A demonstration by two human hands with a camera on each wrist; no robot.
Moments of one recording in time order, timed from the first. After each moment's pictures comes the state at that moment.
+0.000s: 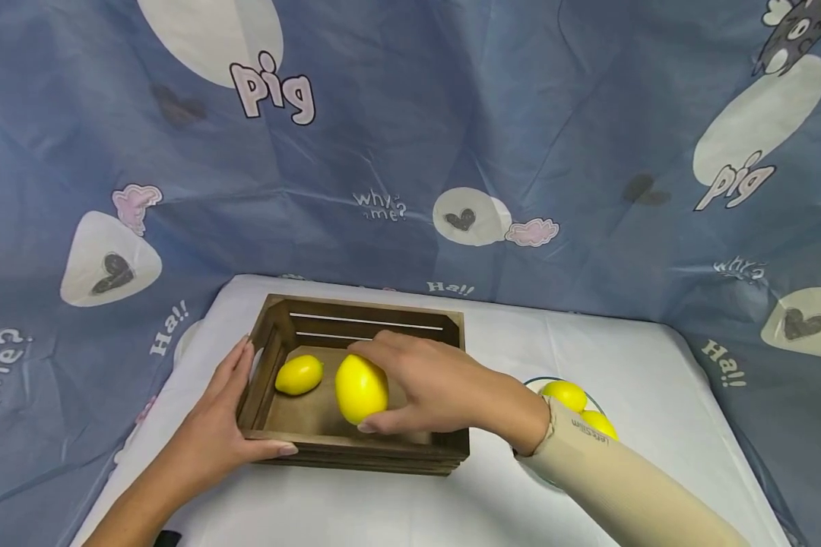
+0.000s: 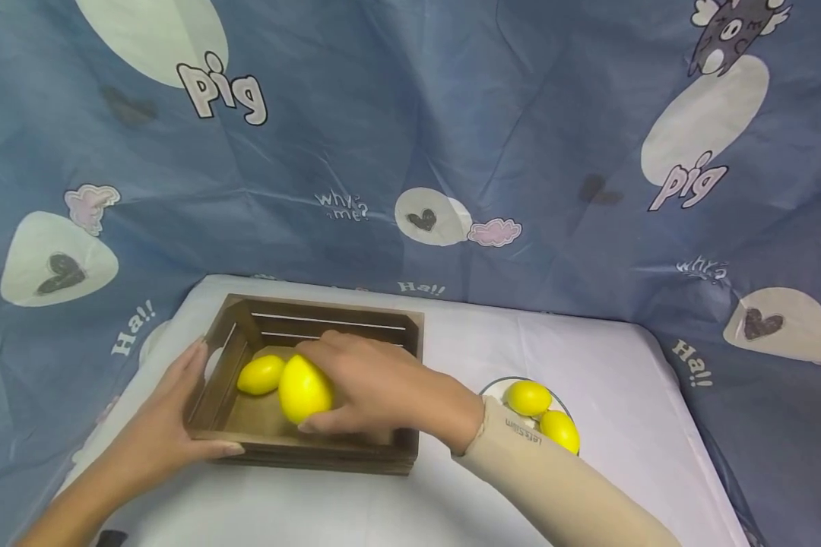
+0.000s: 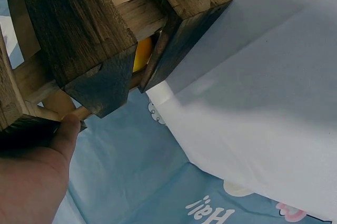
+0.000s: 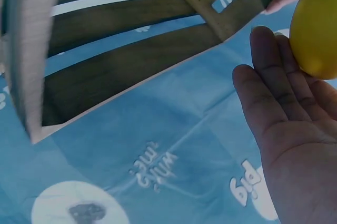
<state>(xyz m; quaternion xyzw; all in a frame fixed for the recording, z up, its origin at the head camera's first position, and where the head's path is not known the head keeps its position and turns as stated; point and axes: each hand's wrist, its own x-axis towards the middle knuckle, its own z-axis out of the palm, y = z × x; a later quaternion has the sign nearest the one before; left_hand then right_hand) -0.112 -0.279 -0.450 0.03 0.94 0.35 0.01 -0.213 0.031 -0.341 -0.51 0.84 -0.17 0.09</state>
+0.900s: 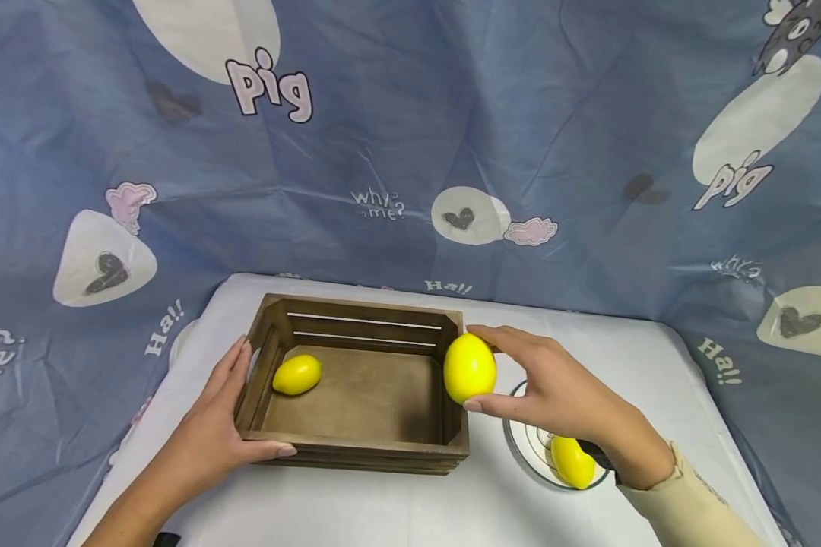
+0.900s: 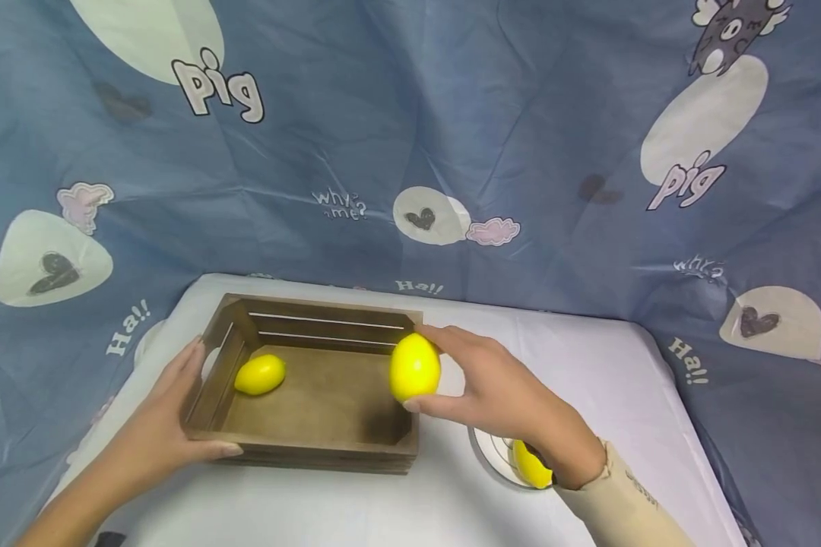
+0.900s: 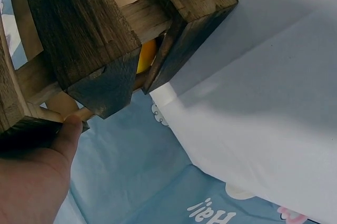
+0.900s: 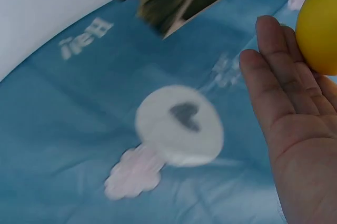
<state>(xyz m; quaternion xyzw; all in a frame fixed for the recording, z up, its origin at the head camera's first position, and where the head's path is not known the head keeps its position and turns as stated) -0.113 -0.278 -0.446 0.03 0.94 0.35 0.01 -0.212 0.149 -0.341 -0.41 0.86 -0.30 0.03</state>
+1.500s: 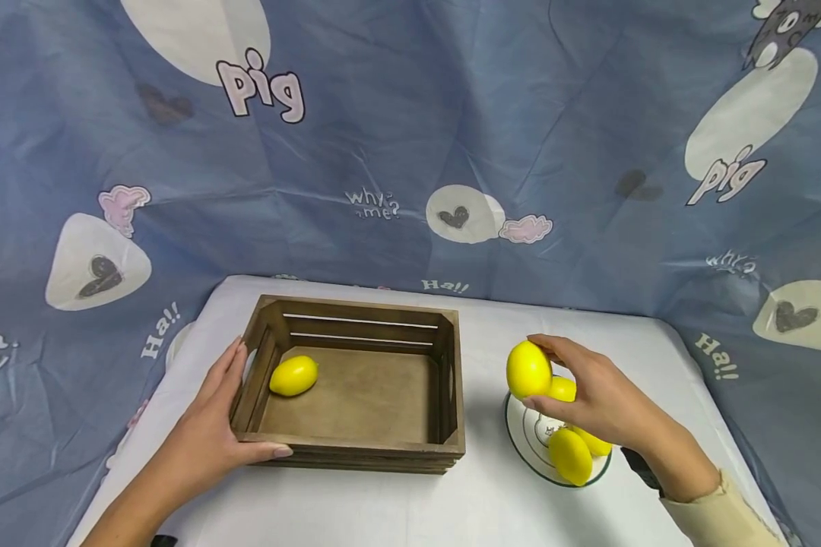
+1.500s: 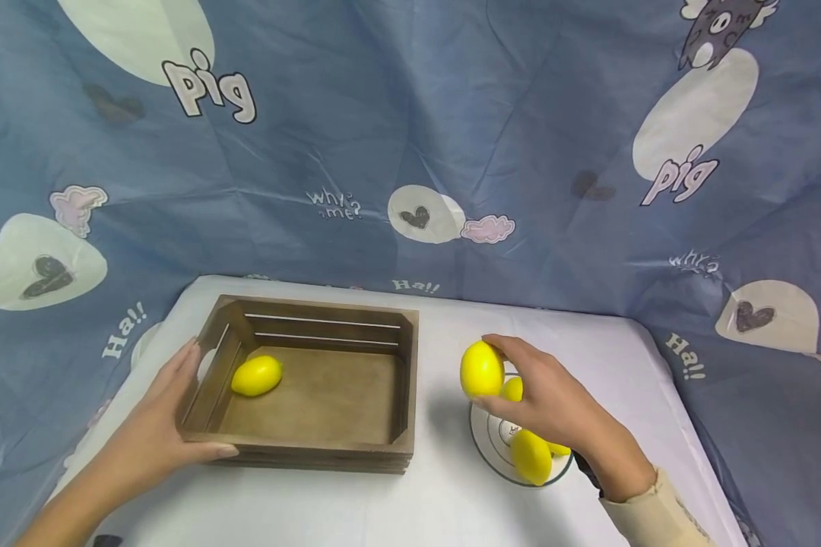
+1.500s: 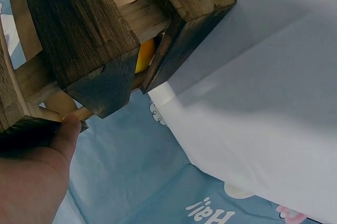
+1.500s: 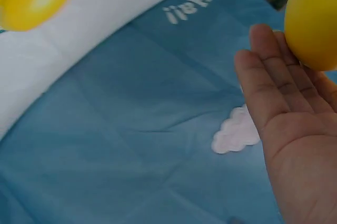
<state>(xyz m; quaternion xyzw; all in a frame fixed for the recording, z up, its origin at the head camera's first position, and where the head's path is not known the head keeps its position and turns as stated) -0.113 -0.277 -0.449 0.03 0.94 0.35 0.00 -0.217 0.221 -0.377 -0.31 0.91 -0.26 0.02</state>
